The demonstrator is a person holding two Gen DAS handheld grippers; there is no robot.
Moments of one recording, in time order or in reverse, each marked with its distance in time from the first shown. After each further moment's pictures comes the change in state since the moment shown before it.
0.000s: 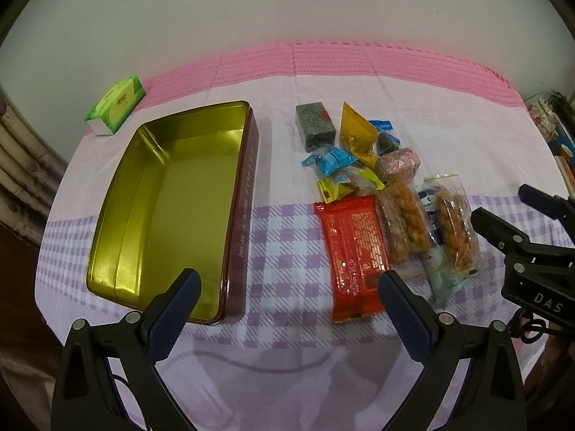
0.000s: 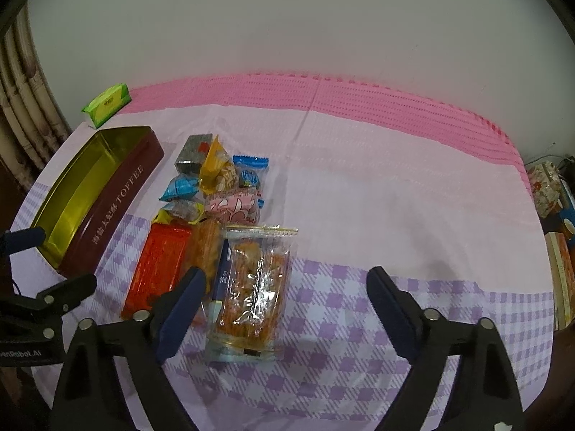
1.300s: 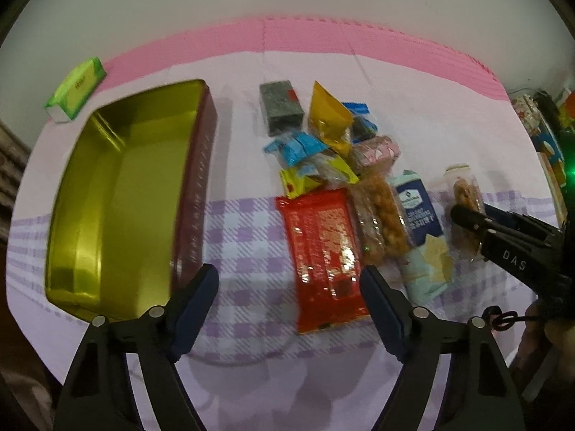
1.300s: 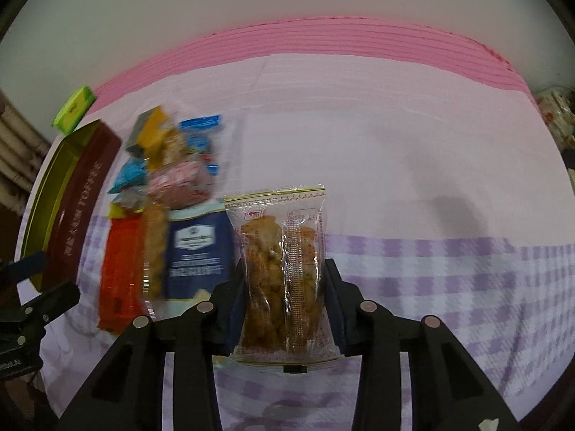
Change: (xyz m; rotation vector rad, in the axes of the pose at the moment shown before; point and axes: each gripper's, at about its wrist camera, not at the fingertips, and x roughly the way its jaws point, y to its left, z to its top) left arm 0.031 -0.012 0.017 0.000 0.111 -0.143; right arm 0.048 -0.051 -0.008 0.191 0.172 0.027
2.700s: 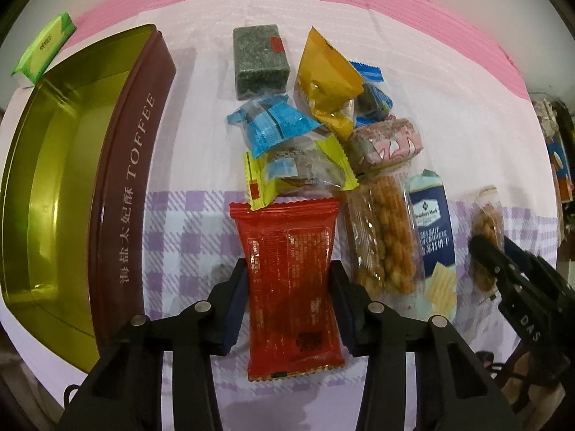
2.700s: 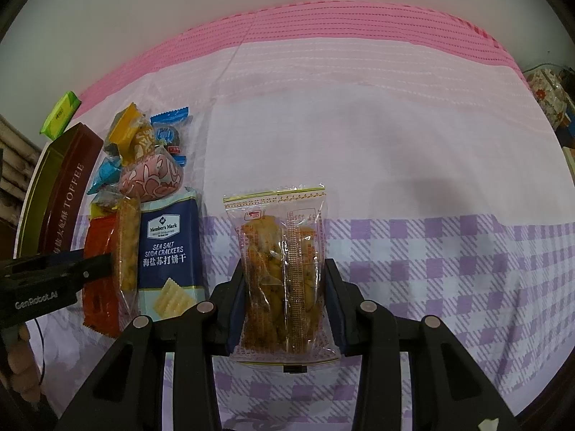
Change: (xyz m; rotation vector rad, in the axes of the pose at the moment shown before) left arm 0.057 -0.018 0.027 -0.079 0.193 -0.050; right arm 0.009 -0.020 -0.001 0.036 0.039 0.001
